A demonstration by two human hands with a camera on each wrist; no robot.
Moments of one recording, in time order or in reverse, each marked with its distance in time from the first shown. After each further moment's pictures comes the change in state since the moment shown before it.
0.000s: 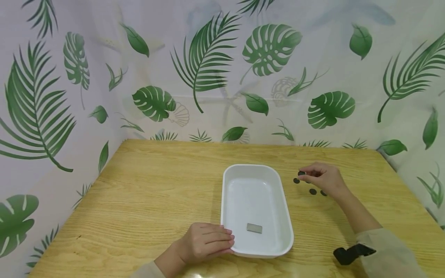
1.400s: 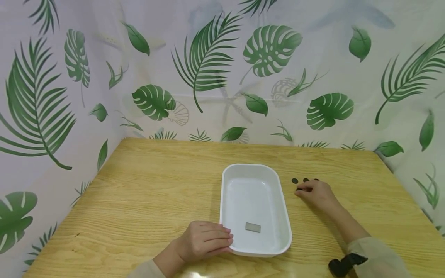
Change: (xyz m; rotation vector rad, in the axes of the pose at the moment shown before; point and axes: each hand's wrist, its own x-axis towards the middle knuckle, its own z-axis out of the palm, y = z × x) left_hand 0.003 0.000 0.000 -0.014 0.015 -0.026; right_hand -0.016 0.025 0.029 -0.221 -0.133 0.099
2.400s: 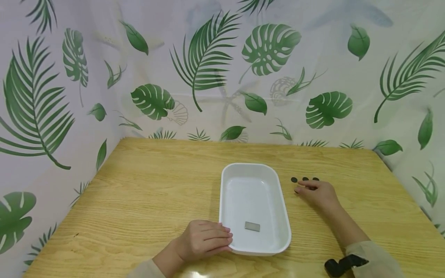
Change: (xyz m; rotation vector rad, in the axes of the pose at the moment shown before) left_hand -0.001 0.000 0.001 -0.001 0.000 0.000; right_hand -0.005 0.002 0.001 0.320 0.017 0.260
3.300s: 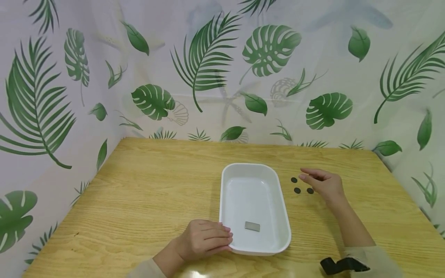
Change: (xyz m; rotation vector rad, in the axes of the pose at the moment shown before) left_hand 0.017 -0.004 -0.008 -0.005 0.013 -0.003; right_hand -0.019 -0.040 -0.020 0.305 0.103 -0.139
